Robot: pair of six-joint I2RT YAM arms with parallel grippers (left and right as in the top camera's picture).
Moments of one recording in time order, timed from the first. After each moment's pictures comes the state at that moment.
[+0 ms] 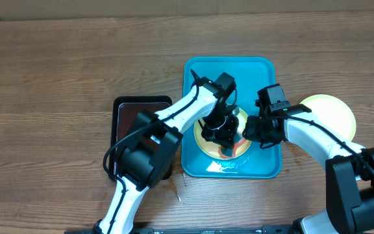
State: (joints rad) left arm -0.67 2.26 1.67 -1.05 0.57 -0.41; right arm 0.25 1.69 0.90 -0.58 -0.16 0.42
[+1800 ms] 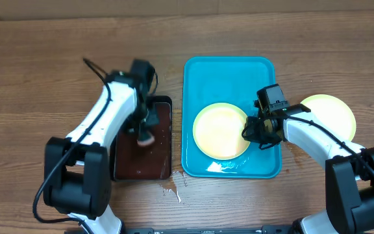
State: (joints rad) left arm -0.23 1.83 1.29 -1.08 -0.04 -0.49; right arm 0.26 1.69 0.91 -0.60 -0.18 0.43
